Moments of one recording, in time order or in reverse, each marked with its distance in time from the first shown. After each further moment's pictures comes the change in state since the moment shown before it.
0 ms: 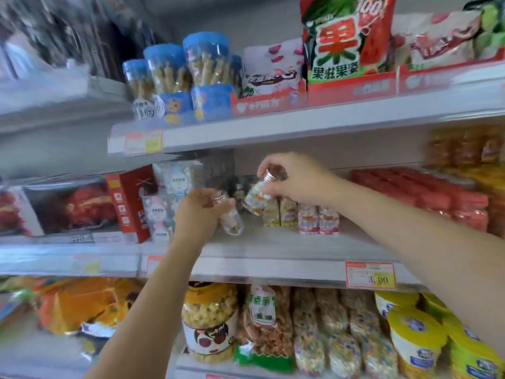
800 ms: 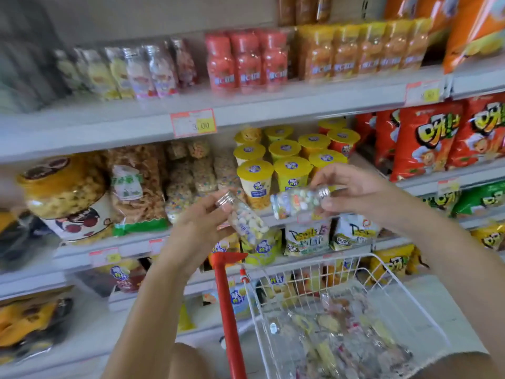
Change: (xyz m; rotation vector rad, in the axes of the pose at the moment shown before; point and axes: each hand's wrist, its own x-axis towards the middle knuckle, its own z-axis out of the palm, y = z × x) left_hand -0.279 -0.062 0.148 -0.595 -0.827 -0.406; right_hand -0.392 0.111 -0.062 0.610 -0.067 0.597
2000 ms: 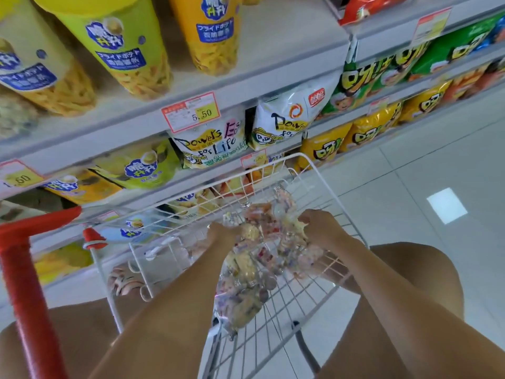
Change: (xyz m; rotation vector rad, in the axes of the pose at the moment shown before) left_hand 0.102 -0.423 0.083 0.910 0.078 -1.073; right_hand -0.084 0.391 -0.011 -0.523 -0.048 1.104
